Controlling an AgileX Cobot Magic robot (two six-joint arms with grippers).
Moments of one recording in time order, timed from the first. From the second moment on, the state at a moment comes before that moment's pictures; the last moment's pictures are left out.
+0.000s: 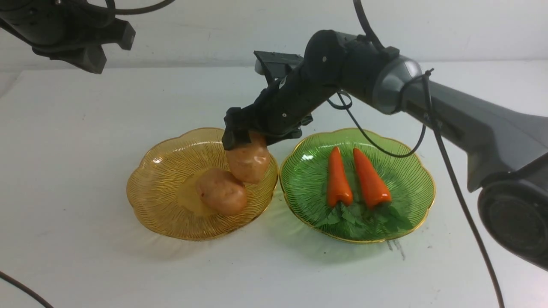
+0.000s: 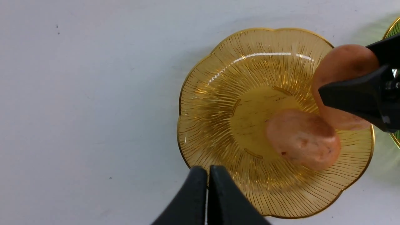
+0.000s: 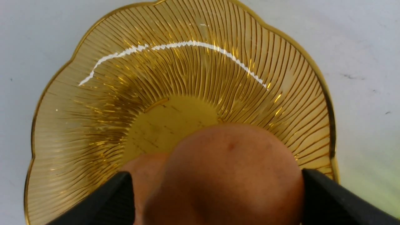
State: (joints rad) right arm 0.56 2.36 -2.17 0.45 0.98 -0.05; left arm -0.17 1.60 -1.77 0.03 1.25 0.02
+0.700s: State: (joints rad) right arm 0.48 2.15 -2.43 0.16 1.25 0.00; left arm -0.17 1.38 -1.69 0.02 1.25 0.02
